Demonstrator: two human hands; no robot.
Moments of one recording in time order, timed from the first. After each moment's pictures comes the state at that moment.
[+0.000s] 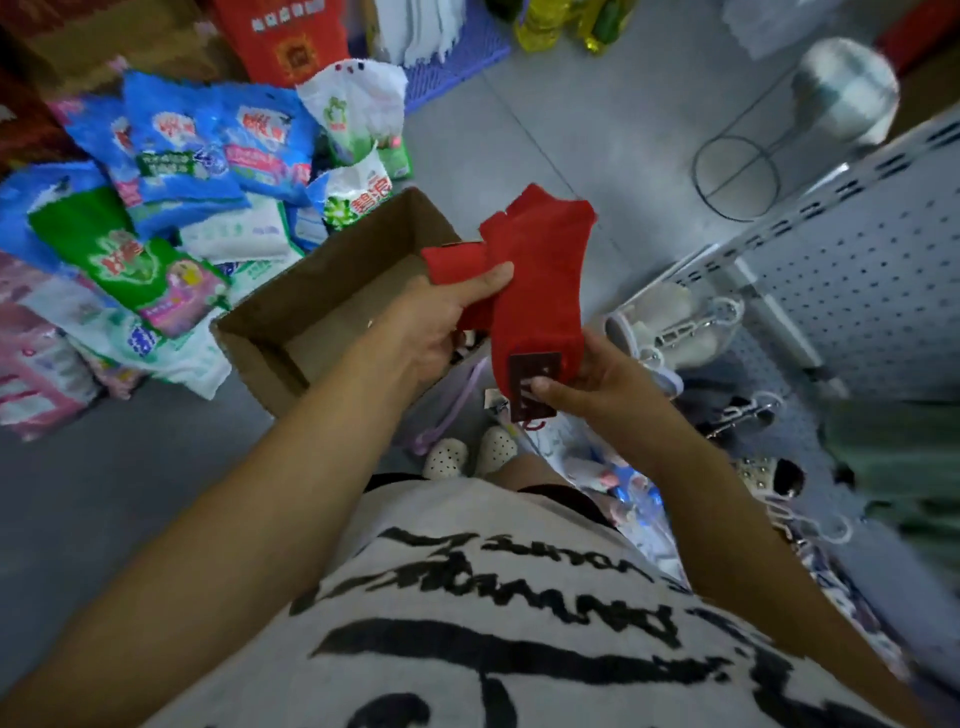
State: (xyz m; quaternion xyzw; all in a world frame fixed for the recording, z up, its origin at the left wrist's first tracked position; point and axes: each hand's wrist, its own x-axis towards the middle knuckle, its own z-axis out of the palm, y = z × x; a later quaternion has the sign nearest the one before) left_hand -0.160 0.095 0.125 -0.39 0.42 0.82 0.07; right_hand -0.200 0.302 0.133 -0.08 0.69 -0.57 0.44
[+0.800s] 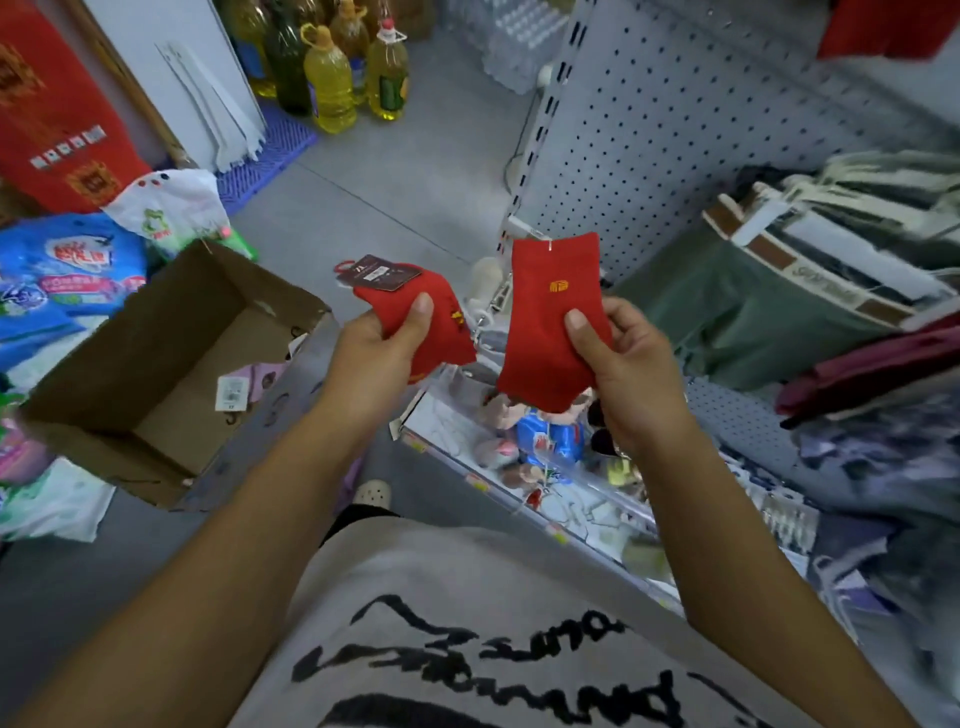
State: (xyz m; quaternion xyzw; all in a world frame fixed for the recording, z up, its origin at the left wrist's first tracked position) left_hand -0.099 0.293 0.169 -0.21 0.67 0.71 0.02; right_hand -0.126 0.516 0.204 0.08 0.69 -0.71 0.08
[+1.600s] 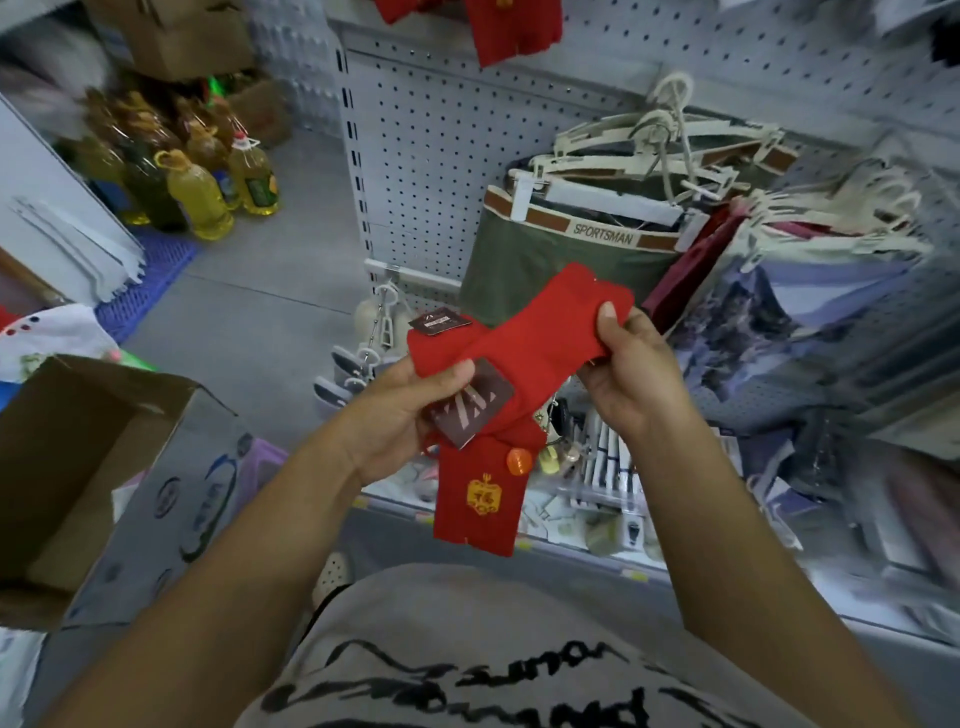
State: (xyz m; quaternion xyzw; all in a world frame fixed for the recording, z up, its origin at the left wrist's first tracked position) left_hand -0.062 0.458 0.200 0.00 0.50 0.81 0.31; right_hand -0.065 0.685 0.231 0.24 0.44 -0.86 -0.06
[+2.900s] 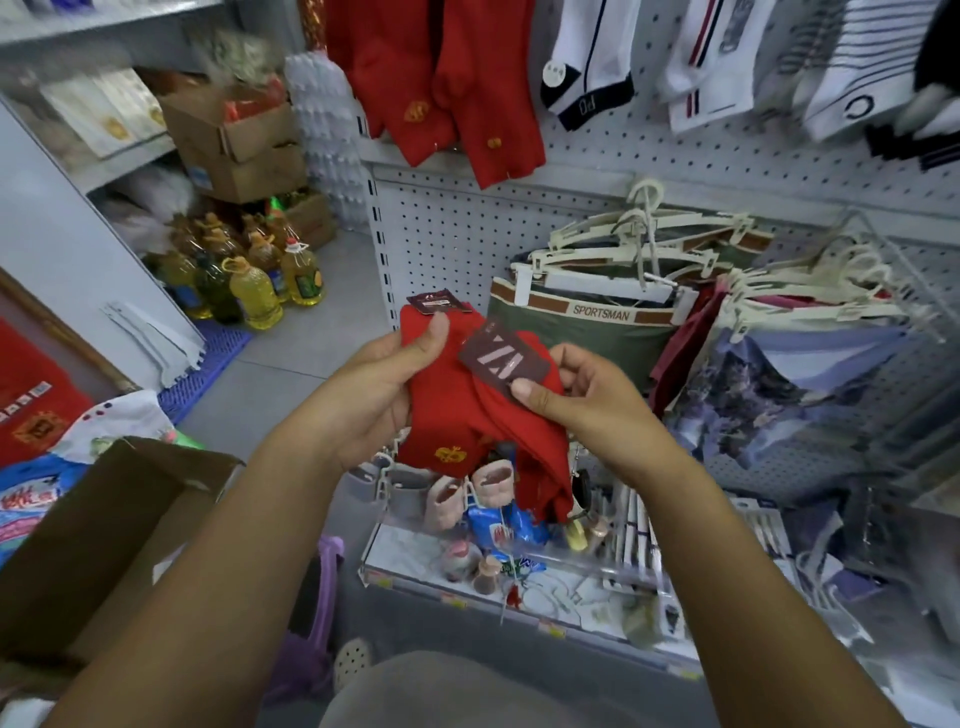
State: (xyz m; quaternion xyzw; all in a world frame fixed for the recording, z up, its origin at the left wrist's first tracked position) left_hand -0.087 0.454 0.301 0.06 0.57 0.79 0.22; right_hand -0.054 0.677 0.277 -0.05 0.68 -0.73 0.05
